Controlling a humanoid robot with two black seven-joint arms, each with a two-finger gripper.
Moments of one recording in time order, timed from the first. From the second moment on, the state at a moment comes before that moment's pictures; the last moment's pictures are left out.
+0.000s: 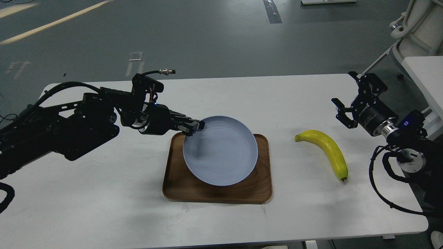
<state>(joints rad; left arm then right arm) -1.08 0.31 -0.12 -0.88 1.61 -0.38 -0.49 0.67 -0.54 0.40 0.63 -0.08 0.49 0.49</state>
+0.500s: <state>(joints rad) -1.05 0.16 -0.07 -0.66 1.60 -0.38 -0.49 0.66 -0.57 0.40 0.64 -0.08 0.49 0.49</state>
